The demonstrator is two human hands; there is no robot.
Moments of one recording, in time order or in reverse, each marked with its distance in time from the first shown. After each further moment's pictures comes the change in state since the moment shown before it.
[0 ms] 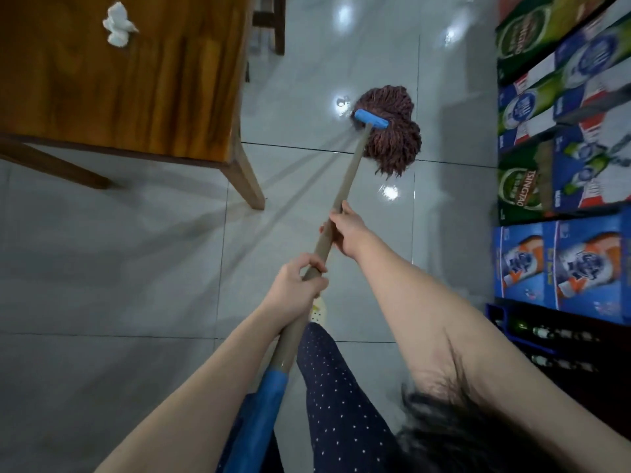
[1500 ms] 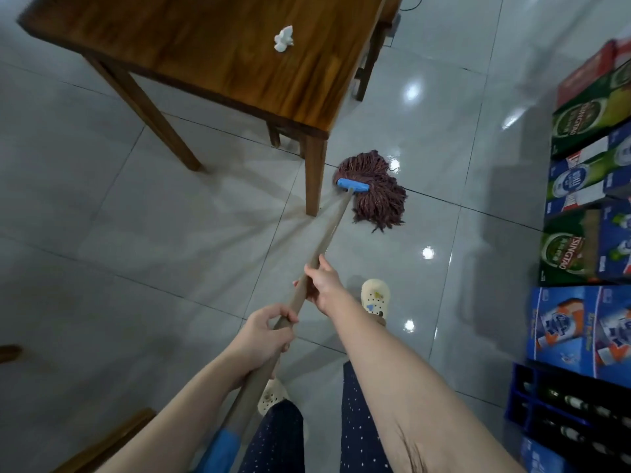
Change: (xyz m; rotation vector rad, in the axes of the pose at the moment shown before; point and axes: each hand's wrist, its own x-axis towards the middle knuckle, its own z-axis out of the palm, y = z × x) left_hand -0.194 -0.121 -0.019 -0.126 0.179 -0.128; right_hand -0.138 0.176 0.038 -0.117 -0.262 0.085
